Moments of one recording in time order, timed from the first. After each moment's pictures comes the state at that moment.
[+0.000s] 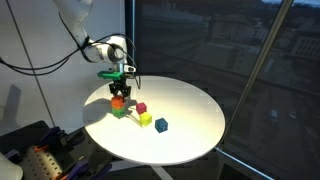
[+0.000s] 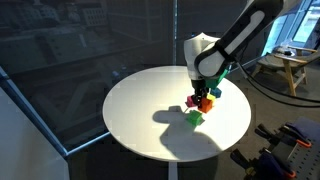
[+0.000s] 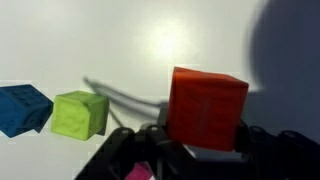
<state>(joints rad) 0.17 0.44 0.01 -2.12 -0.23 2.35 0.15</state>
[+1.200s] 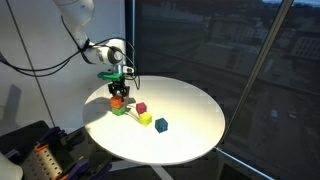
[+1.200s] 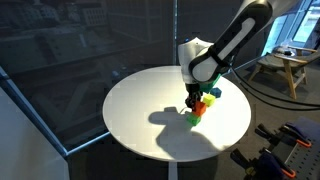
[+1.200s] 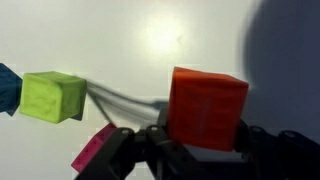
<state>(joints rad) 0.18 0.50 0.04 -2.06 -0.23 2.37 0.15</state>
